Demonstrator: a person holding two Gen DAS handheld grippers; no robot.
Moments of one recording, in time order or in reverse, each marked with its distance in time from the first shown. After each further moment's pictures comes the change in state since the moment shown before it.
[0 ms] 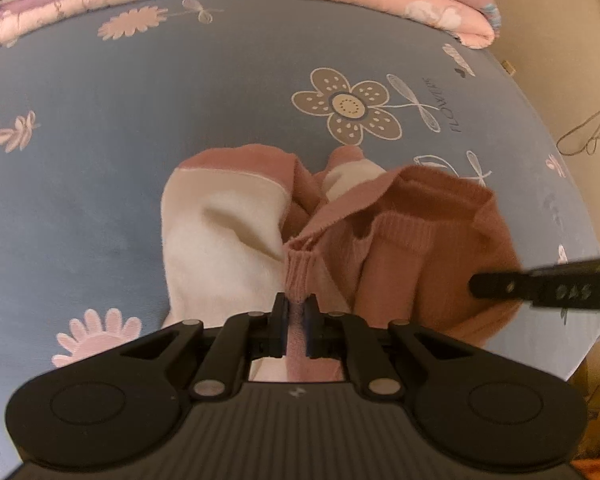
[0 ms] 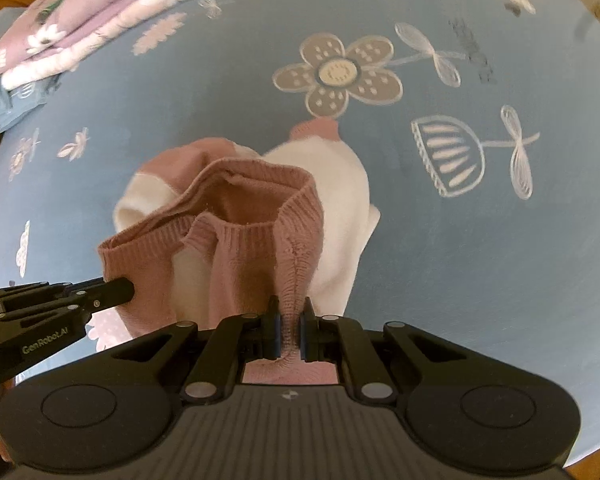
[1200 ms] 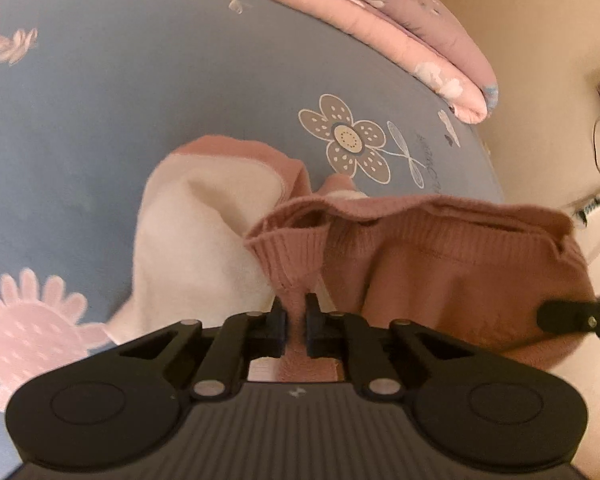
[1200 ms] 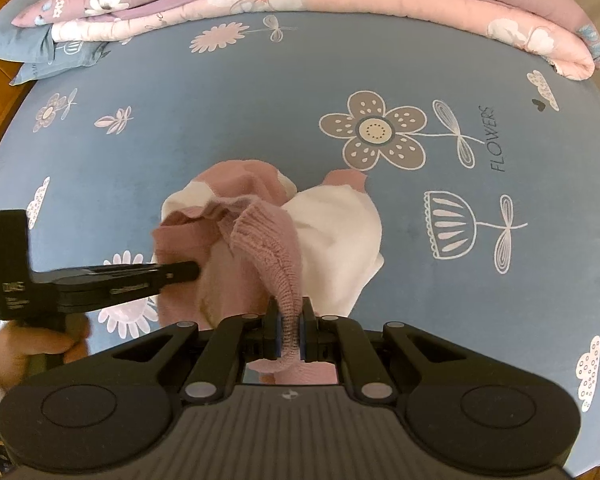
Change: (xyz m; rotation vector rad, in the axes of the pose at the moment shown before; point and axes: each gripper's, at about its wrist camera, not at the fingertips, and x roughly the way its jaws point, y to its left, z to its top) left arm 0.032 0.051 -0.015 -0.234 -0.099 -0.220; right arm -0.054 0.044 0.004 -0.223 -0.042 -0.052
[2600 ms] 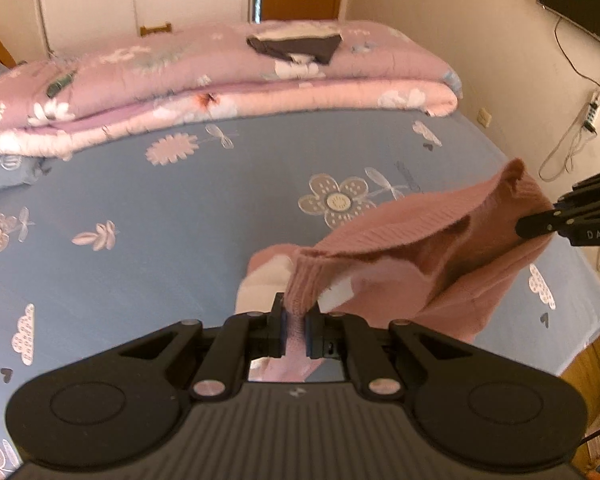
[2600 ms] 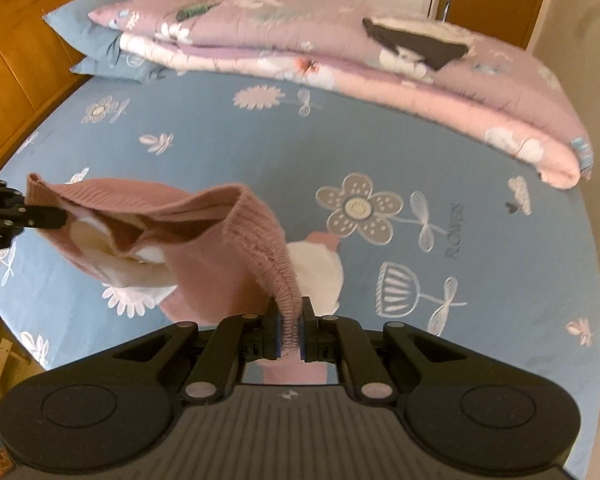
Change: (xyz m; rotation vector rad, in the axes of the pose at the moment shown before) left arm -0.203 -0.113 -0.015 0.392 -0.177 0.276; right arm -0.128 -0.021 -0.024 -0.253 -0.190 -0.030
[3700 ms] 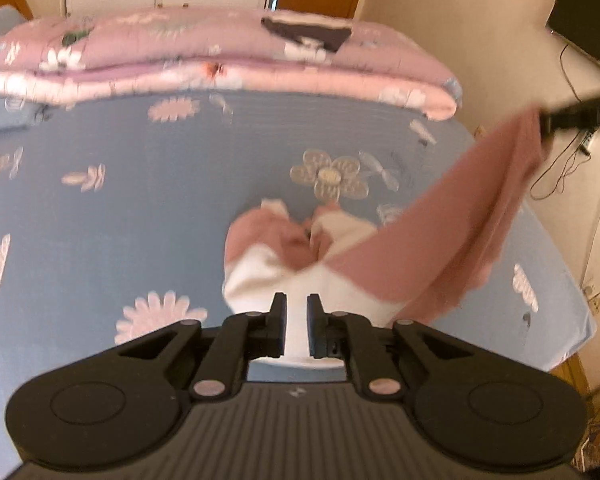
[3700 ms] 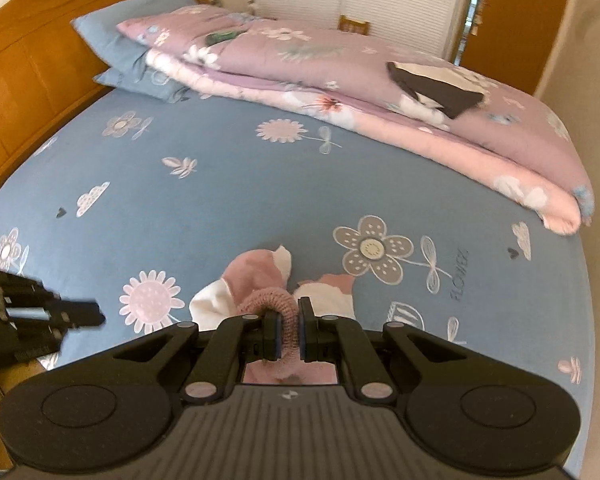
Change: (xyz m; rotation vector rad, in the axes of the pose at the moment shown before) left arm 0.016 0.001 -0.091 -0.118 0.002 -0.062; right arm -0.025 0.039 0.022 -0.089 -0.068 0.011
